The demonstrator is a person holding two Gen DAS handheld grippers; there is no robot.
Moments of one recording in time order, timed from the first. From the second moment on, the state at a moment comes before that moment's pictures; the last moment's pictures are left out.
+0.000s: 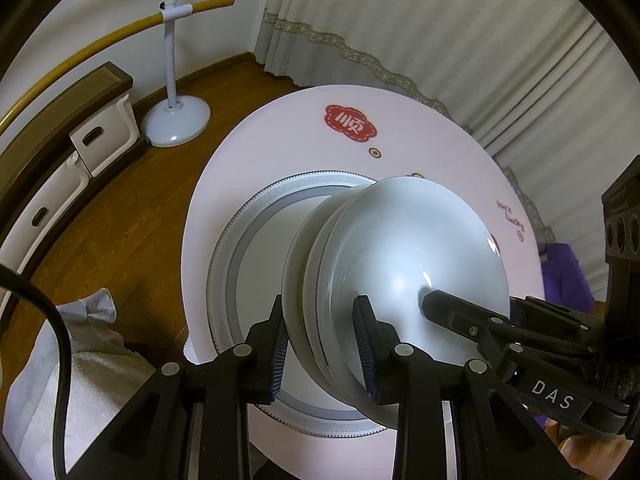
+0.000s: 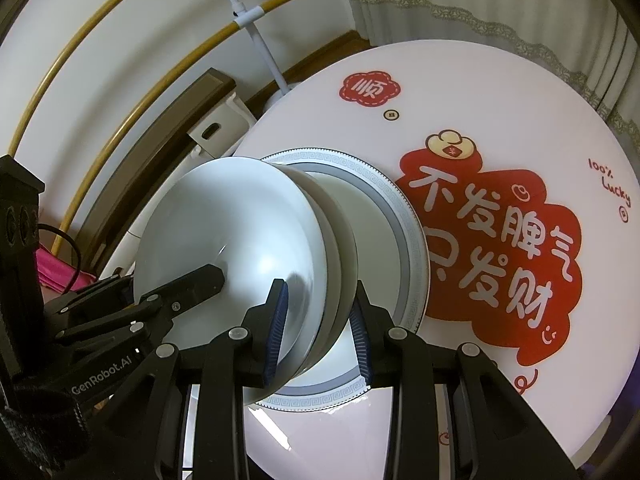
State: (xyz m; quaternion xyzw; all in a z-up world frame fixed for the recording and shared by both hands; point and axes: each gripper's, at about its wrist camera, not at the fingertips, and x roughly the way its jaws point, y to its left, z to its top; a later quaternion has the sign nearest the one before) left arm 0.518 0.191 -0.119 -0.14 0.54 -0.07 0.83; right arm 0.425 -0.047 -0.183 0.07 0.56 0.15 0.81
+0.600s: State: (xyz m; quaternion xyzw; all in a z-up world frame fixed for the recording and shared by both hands) left arm 0.485 0.198 -0.090 -0.13 0.48 -0.03 0.87; right arm 0.409 -0.053 -0.161 0.08 0.53 0.15 0.83
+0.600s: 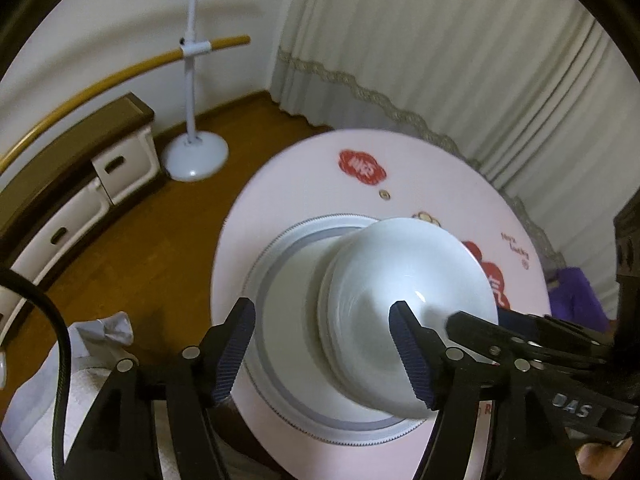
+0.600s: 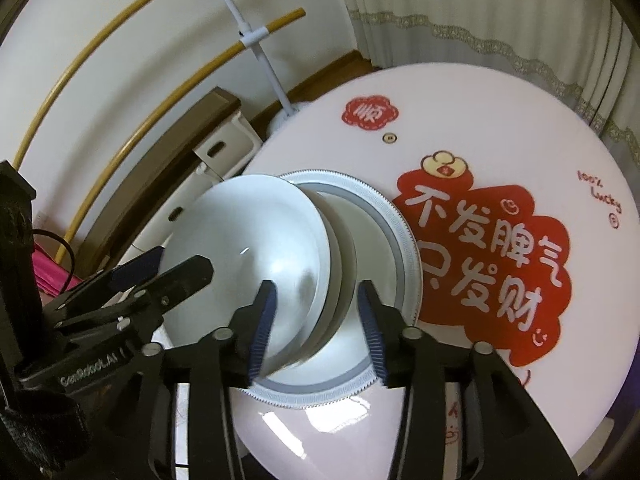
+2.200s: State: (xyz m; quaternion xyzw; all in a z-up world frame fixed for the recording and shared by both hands) left arm 0.064 0.071 -0.036 -0.02 0.14 -0.07 0.99; right arm 0.068 -0.145 -0.065 0.05 0.19 0.02 0.98
